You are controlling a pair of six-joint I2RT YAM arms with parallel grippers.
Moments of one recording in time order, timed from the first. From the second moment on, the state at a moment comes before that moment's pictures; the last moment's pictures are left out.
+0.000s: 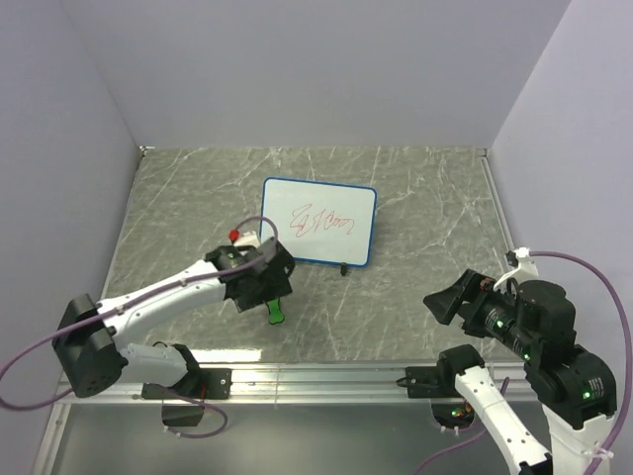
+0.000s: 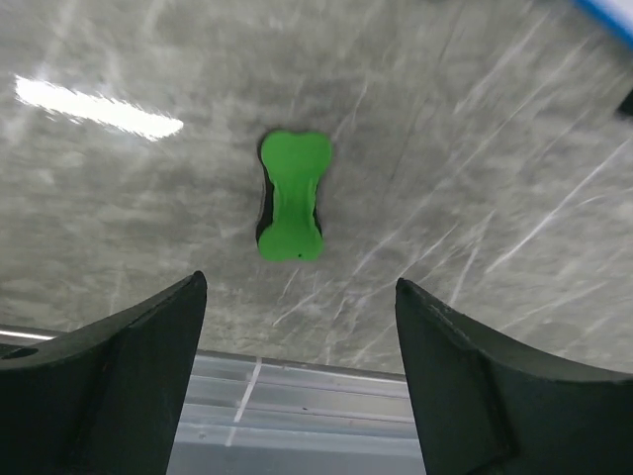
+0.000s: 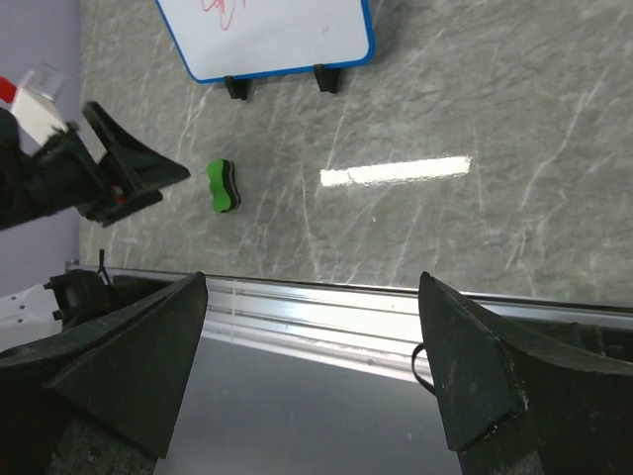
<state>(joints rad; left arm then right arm) -0.86 1.26 0.99 -0.95 -0.31 -1.21 0.27 0.44 1.17 -1.31 -0.14 0.63</state>
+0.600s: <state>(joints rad) -0.92 1.50 0.83 -0.64 -0.28 -1.13 0.27 0.44 1.20 -1.38 -0.04 0.62</state>
